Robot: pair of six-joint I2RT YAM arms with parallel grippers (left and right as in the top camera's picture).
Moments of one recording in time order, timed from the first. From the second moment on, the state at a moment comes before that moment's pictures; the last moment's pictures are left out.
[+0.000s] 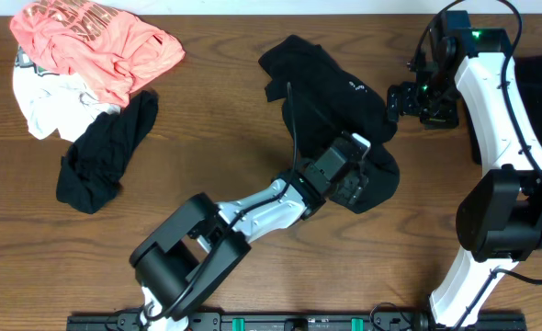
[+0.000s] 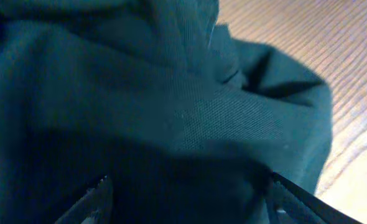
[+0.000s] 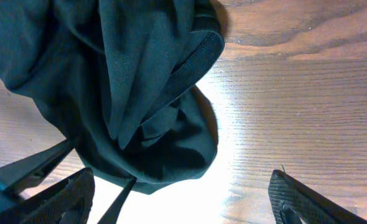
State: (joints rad) left arm -0.87 1.93 1.09 0.02 -0.01 -0.23; right arm 0.02 2.01 1.85 -1.37 -0.15 0.12
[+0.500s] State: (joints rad) left arm -0.87 1.94 1.09 0.03 -0.01 -0.25; right arm 0.02 2.01 1.85 -1.37 -0.15 0.11
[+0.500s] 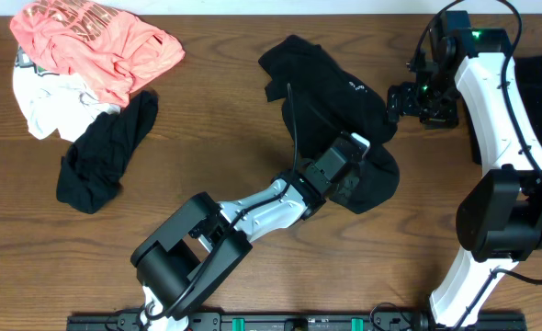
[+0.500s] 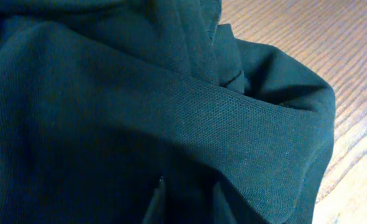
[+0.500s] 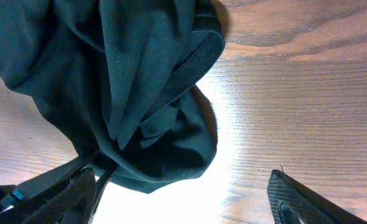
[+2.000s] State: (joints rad) left arm -0.70 1.47 1.09 -0.37 -0.15 -0.24; right arm 0.05 2.01 1.58 -1.28 -0.29 -0.17
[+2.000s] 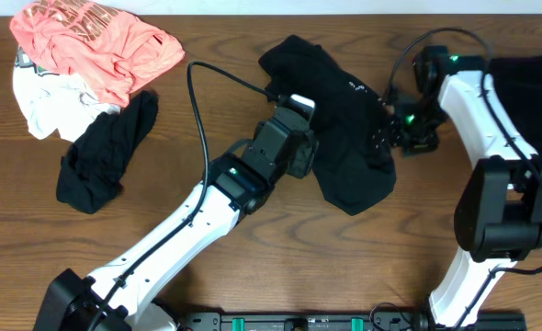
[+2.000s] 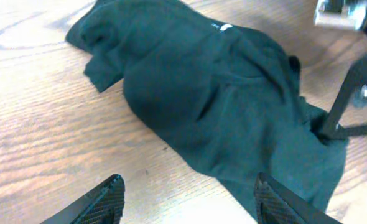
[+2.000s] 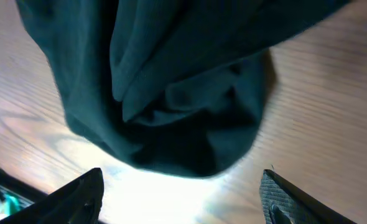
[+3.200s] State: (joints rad) left arm -0.33 1.11 1.09 -0.56 -0.15 -0.24; right arm 0.31 1.93 1.62 -1.13 -0.39 -0.13
